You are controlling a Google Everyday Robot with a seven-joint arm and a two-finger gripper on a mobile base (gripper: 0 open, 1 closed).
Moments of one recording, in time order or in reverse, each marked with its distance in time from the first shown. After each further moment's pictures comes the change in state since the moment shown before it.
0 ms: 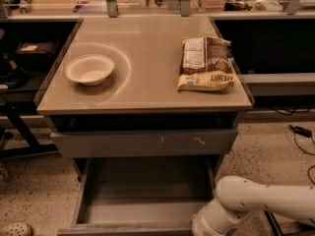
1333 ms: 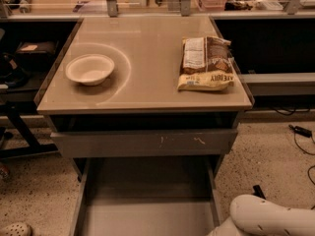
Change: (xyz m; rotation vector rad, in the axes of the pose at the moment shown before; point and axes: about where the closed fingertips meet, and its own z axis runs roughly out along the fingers) arm 0.045 0.050 -0.004 -0.034 0.001 0.084
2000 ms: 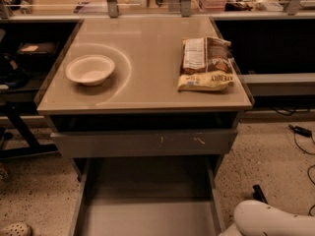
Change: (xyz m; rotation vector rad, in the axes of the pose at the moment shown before) arm 0.020 0.014 0.001 -0.013 0.013 0.036
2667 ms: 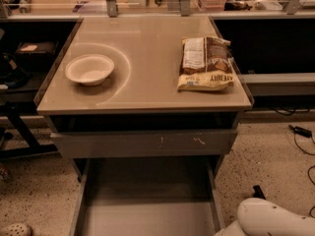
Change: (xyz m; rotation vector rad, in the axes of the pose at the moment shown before) arm -0.021 0.003 -0.018 0.052 -0.042 -0.042
